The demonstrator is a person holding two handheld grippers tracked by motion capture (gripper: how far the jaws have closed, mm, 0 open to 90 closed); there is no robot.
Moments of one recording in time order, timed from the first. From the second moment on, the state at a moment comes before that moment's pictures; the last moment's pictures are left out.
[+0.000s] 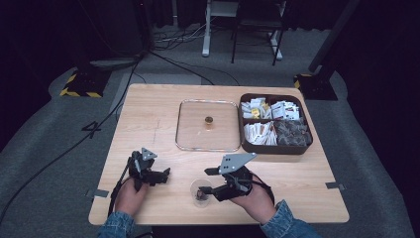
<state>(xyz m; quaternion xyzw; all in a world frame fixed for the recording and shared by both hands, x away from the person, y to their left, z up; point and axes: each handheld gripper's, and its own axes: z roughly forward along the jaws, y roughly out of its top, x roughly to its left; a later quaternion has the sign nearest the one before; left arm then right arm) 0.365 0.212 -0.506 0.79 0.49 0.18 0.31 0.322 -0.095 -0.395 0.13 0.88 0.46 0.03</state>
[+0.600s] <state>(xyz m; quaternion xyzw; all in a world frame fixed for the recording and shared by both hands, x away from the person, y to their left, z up) 0.365 0.212 -0.506 0.79 0.49 0.18 0.31 0.329 -0.157 -0.362 0.19 0.85 0.48 0.06</state>
